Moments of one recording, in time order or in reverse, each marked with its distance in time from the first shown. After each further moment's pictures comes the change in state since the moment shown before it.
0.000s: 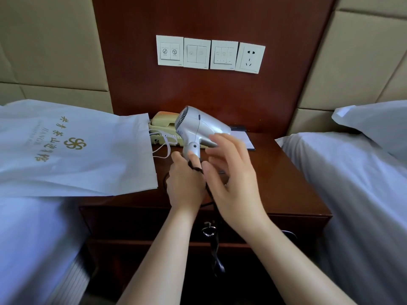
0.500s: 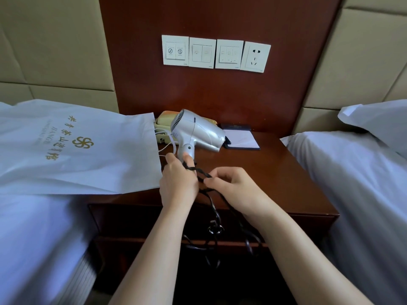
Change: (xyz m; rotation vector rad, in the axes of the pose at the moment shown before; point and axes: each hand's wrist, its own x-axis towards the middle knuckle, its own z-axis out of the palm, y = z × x) left_hand 0.010 -0.010 -0.016 0.166 0.023 -0.066; right_hand 0.007 0.017 -0.003 0.199 -0.360 0.542
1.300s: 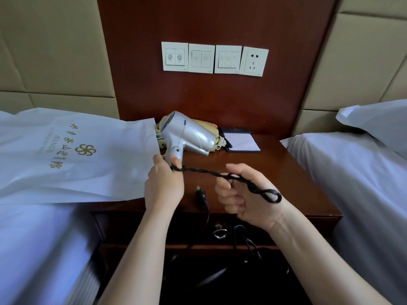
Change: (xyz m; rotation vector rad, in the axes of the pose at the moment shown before) left_hand 0.018 -0.017 -0.029 0.031 -0.019 0.014; right_hand 0.001 -0.002 -0.014 0.728 -0.374 0.308
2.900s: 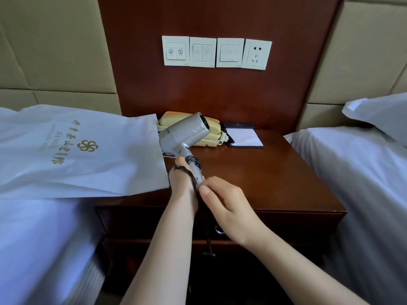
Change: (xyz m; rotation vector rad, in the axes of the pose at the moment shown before) left_hand 0.009 0.024 0.031 -1.132 -0.231 -0.707; right_hand 0.004 0.044 0.021 -1.025 0.293 -0.643
